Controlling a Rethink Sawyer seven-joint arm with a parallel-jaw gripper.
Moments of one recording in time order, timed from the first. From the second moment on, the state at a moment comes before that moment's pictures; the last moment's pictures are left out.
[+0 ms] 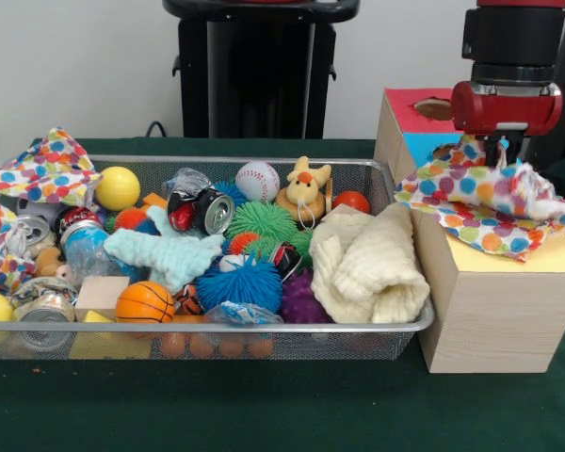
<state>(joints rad) 0.17 -0.64 -0.10 1.75 0.18 0.18 1.58</state>
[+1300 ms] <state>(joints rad) 0.20 -0.63 -0.07 1.63 0.23 0.18 1.58</state>
